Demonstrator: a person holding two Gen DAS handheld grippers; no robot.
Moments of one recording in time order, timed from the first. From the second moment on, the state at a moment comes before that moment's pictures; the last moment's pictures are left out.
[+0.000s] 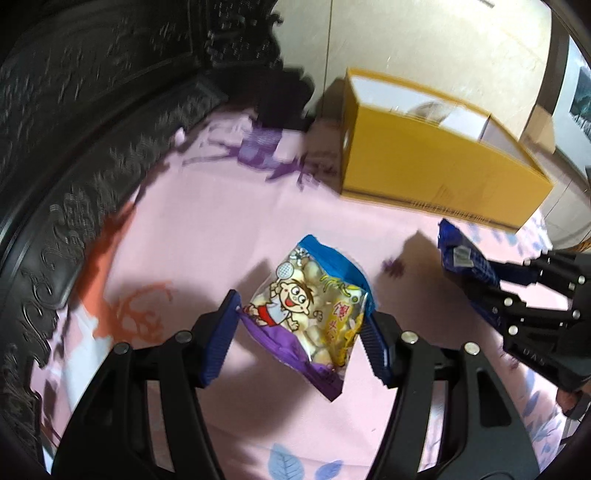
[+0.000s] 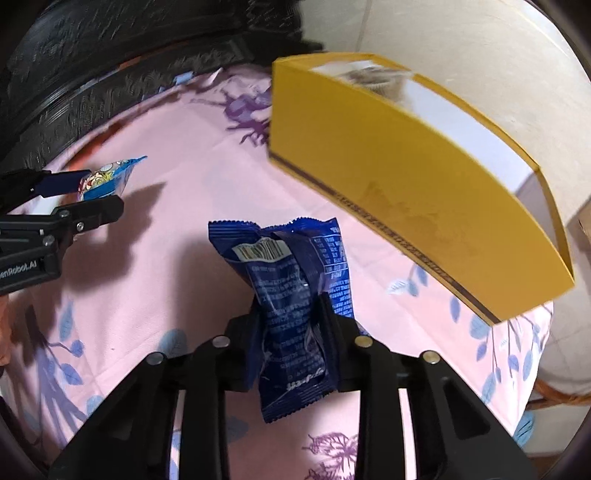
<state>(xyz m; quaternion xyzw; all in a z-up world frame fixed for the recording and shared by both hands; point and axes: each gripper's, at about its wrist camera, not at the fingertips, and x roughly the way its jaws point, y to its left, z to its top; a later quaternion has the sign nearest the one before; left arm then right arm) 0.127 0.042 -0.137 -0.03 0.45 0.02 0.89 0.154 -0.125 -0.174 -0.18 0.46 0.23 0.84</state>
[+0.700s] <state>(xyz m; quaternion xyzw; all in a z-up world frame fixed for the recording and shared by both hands) 0.122 0.046 -0.183 0.01 0.51 0.01 0.86 0.161 -0.105 -0.208 -0.28 0.47 0.24 0.80</state>
